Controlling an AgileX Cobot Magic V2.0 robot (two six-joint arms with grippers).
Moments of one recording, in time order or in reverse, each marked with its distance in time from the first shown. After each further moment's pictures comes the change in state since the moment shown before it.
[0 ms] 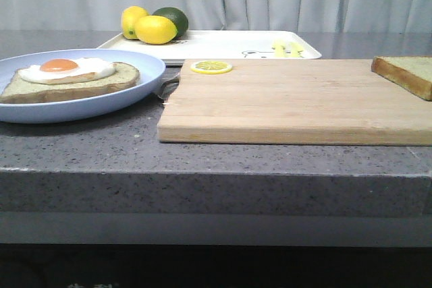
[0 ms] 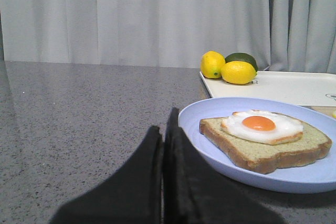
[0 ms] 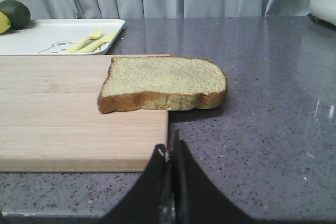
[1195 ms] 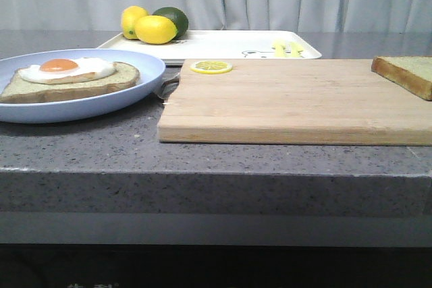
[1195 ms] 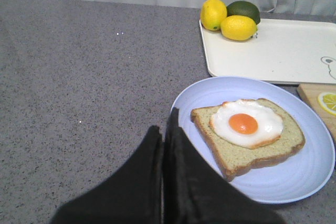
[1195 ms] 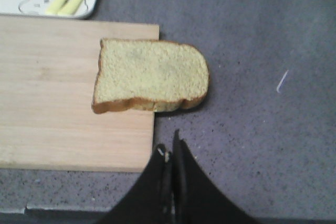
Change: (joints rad) left arm 0.000 0.505 -0.734 -0.028 0.649 0.000; right arm 0.000 0.532 -0.677 -0.080 0.610 0.000
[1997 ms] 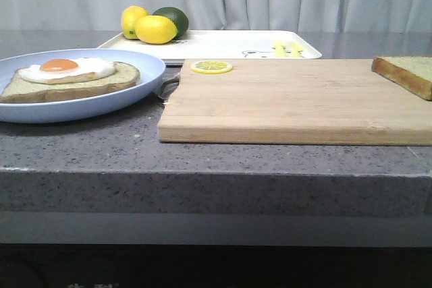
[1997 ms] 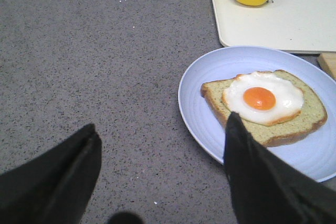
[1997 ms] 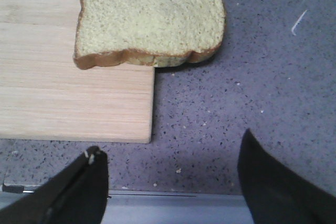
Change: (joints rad) left arm 0.000 0.073 0.021 0.028 0.001 0.000; right arm 0.000 0.176 0.000 0.000 0.017 0.000
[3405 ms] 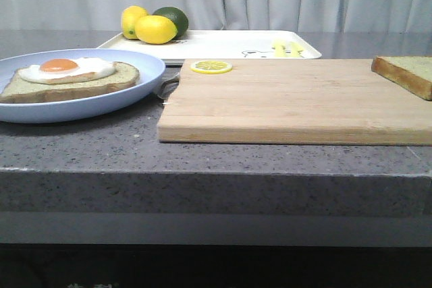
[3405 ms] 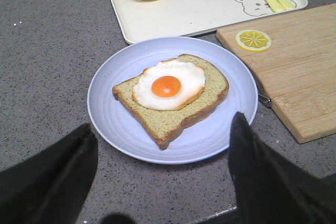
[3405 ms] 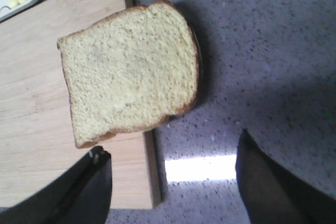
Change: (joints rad) left arm -0.317 0.002 0.000 0.019 -0.005 0.050; right arm -0.665 0.722 -0.557 0.726 0.497 -0.538
